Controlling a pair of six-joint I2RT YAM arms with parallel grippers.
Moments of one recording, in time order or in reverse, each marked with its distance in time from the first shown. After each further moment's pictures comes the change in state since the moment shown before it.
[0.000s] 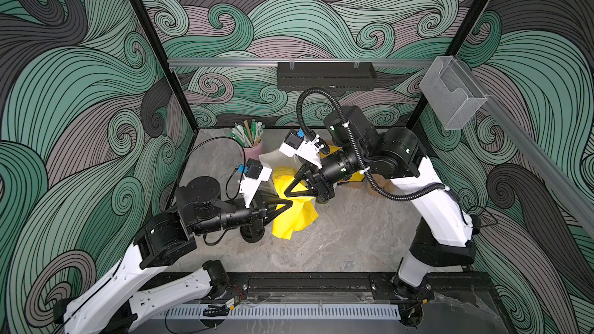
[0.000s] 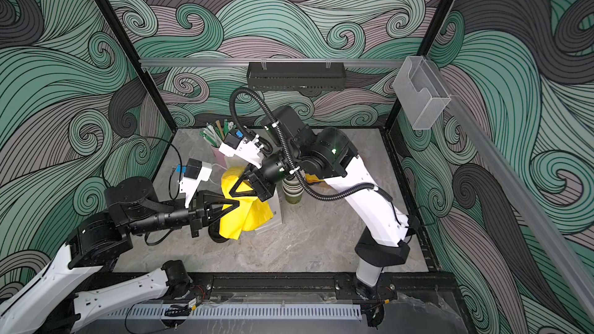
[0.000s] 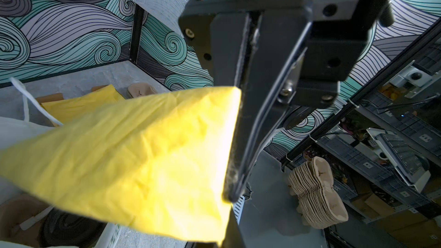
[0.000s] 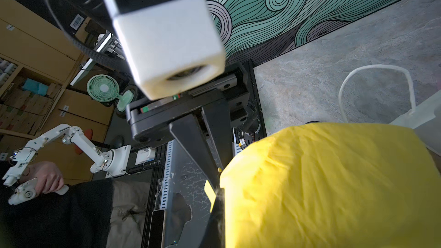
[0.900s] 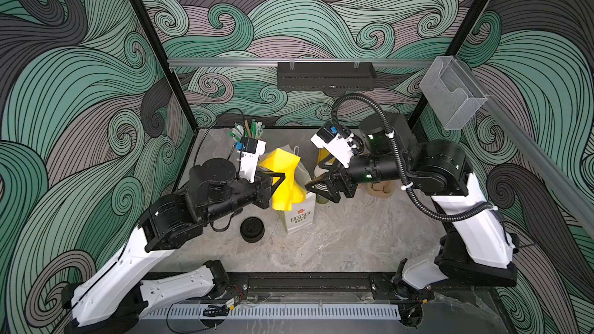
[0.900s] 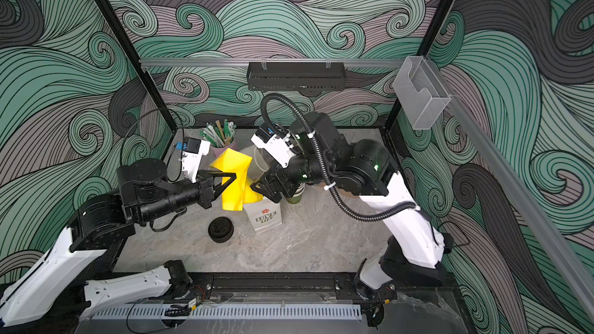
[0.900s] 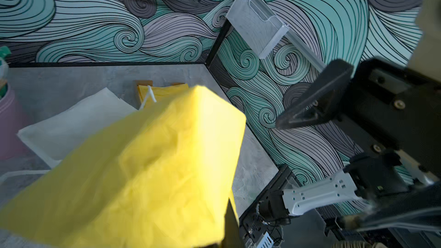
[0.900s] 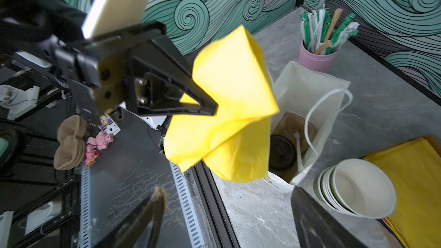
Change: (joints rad) left arm 0.000 0.198 0.285 -0.245 -0.431 -0.171; right arm 0.003 -0.253 -0.223 0.055 0.499 0.042
